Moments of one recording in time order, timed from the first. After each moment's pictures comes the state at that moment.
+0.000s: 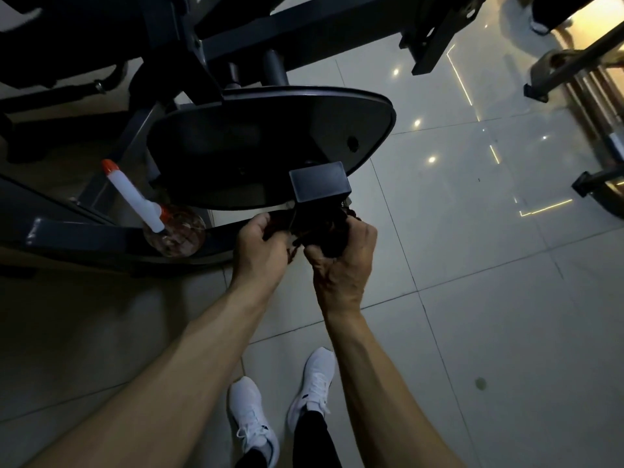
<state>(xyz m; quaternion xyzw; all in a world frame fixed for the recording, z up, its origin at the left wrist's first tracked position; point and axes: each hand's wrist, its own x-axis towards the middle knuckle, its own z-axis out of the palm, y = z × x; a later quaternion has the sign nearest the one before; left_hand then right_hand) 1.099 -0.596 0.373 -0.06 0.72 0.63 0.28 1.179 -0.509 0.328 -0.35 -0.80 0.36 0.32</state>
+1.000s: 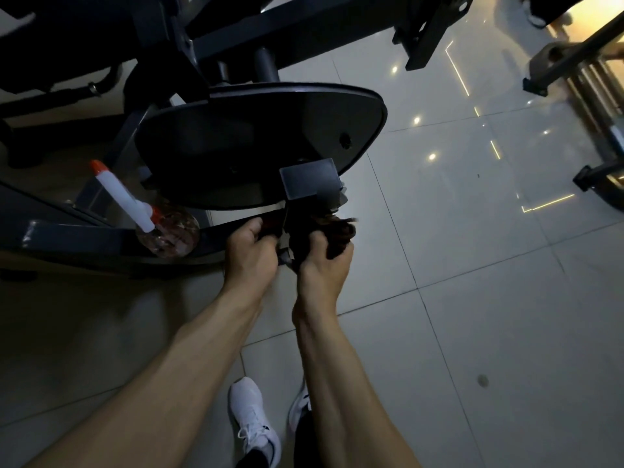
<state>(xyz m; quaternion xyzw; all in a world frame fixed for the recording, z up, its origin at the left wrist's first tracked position) 1.104 -0.598 0.370 -0.07 0.72 0.63 0.27 1.160 -0.541 0.346 -0.53 -0.39 0.71 0.27</state>
